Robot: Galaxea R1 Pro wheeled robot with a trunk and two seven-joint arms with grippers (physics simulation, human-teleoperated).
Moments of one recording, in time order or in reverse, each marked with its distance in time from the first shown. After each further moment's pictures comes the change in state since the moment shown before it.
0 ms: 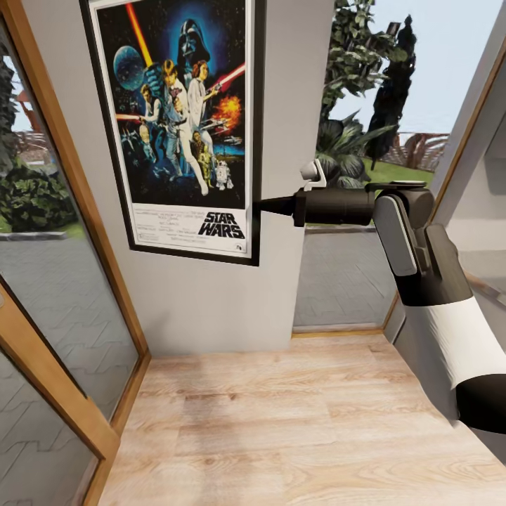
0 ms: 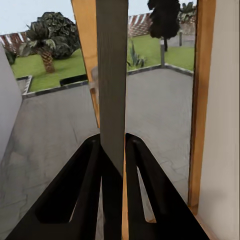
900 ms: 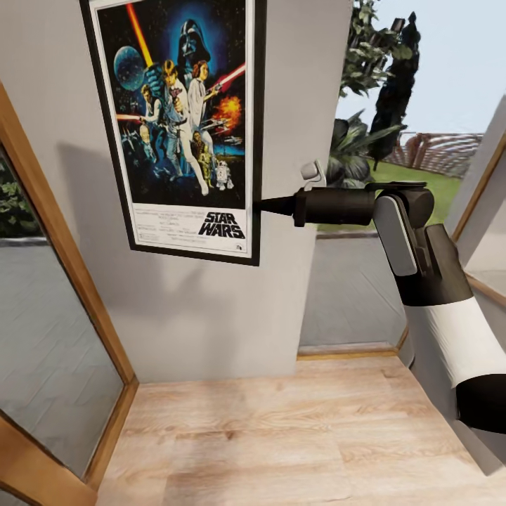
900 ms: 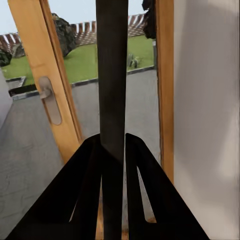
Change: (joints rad) left arm 0.000 0.000 0.000 0.000 0.000 0.000 0.000; right arm 0.000 -0.001 0.000 0.000 0.001 0.000 0.000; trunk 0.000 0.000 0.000
